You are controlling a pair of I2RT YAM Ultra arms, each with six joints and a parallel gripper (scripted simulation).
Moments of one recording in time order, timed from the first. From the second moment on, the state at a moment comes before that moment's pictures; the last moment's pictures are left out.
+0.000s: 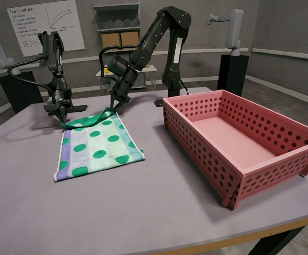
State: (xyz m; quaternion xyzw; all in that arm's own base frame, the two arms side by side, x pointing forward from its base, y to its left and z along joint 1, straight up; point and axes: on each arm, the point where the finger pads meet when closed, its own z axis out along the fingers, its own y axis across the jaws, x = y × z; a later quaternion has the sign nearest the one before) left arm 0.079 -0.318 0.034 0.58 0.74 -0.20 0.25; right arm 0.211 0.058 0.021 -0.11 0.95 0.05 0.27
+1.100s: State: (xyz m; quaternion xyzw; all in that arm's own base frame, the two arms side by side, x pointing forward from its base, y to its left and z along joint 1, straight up) left arm 0.062 -0.315 0.049 0.61 0.73 -0.20 0.24; right arm 0.202 0.044 0.045 -0.10 0.97 0.03 0.23
